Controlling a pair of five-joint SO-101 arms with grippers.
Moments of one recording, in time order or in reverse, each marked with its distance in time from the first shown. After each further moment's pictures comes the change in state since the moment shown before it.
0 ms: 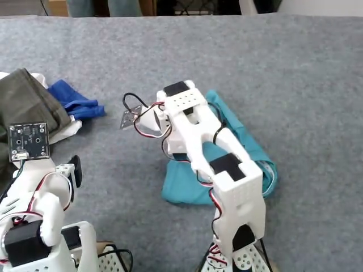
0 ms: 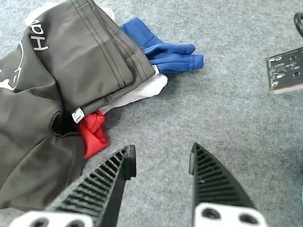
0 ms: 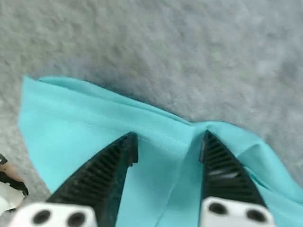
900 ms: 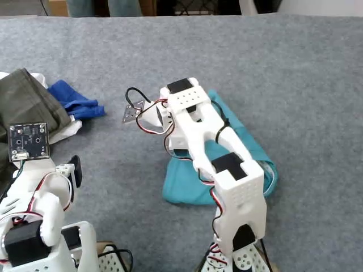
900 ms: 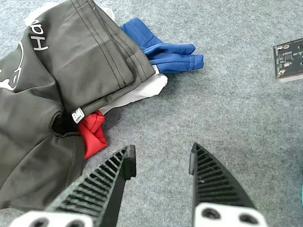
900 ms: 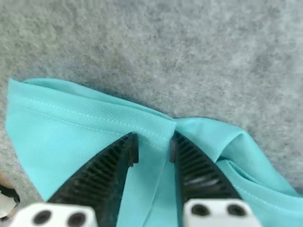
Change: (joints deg) left arm 0.0 0.0 0.0 0.0 0.0; right arm 0.9 0.0 -1.1 -1.4 0.0
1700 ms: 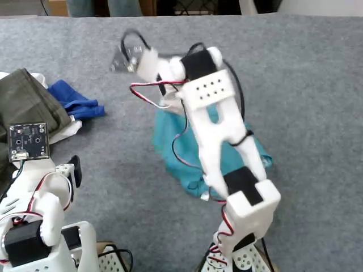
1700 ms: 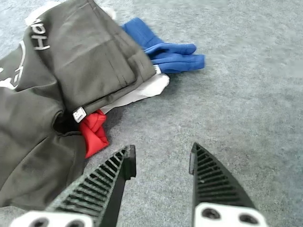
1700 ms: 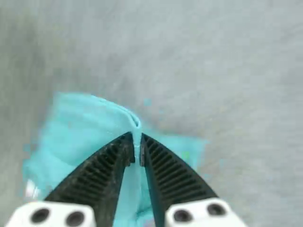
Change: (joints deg) left arm -1.1 0.0 0.0 0.0 0.0; right arm -2.1 -14.8 -33.1 10.2 -14.5
